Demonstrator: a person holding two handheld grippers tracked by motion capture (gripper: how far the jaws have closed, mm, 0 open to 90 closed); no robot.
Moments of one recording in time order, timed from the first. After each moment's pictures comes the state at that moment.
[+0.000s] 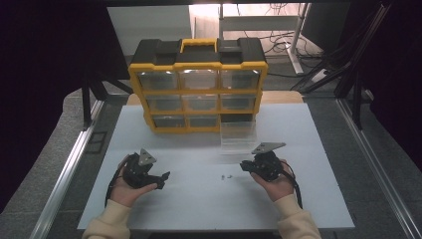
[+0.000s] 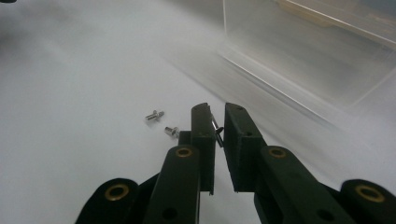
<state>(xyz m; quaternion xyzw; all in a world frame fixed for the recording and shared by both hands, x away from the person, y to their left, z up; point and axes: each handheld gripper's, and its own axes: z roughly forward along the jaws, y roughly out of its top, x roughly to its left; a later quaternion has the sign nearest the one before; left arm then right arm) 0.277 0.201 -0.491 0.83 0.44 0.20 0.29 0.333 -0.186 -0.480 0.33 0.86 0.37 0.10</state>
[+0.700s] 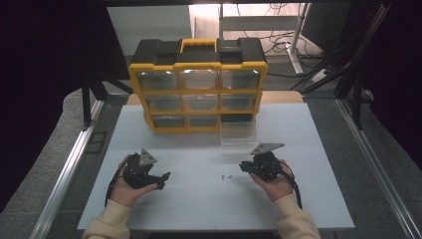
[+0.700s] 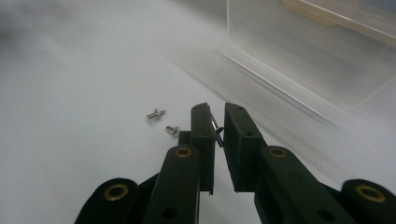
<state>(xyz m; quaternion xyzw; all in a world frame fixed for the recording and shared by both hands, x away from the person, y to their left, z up) 0.277 0.200 -0.491 0.83 0.43 0.20 0.28 0.333 -0.183 -0.482 0.33 0.86 0.37 0.10</state>
